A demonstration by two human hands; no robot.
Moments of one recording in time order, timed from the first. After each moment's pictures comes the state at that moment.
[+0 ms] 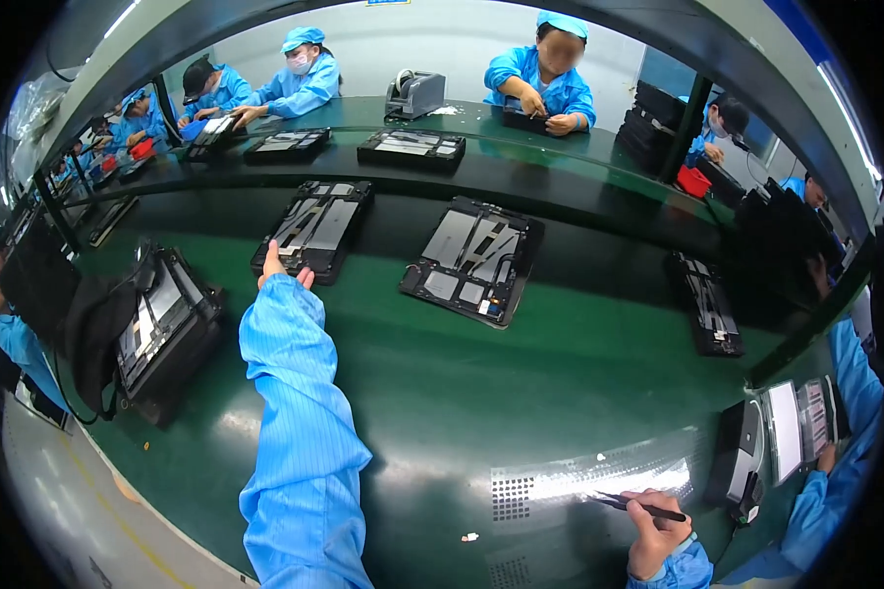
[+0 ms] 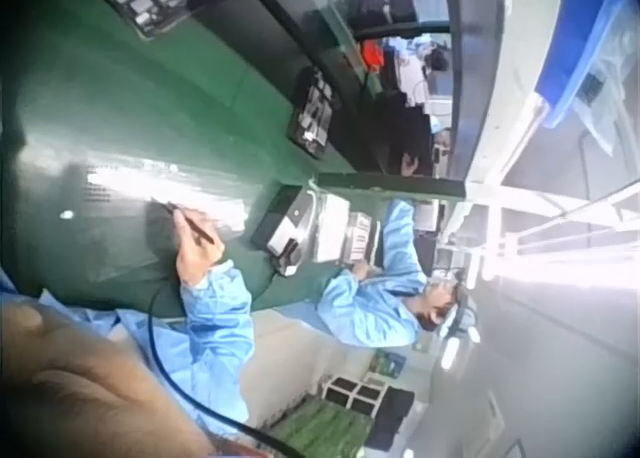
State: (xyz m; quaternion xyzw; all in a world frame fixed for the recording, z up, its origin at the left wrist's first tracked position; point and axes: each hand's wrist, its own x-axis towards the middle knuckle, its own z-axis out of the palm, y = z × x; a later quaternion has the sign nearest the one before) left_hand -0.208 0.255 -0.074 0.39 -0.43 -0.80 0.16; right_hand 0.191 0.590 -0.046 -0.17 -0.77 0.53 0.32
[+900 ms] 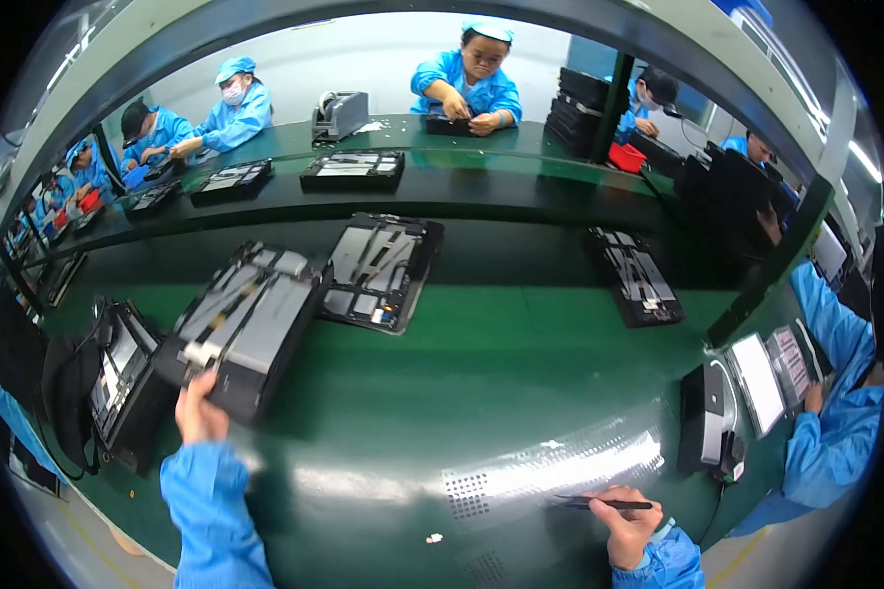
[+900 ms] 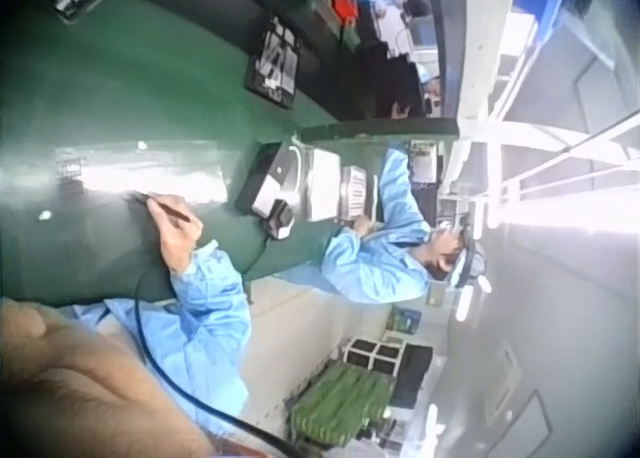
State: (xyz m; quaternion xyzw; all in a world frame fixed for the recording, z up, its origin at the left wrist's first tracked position) left_hand -0.055 0.209 -0.070 0.06 -0.49 -0.87 0.10; right_hand 0.213 0.592 -0.050 -0.19 -0.76 0.55 0.29
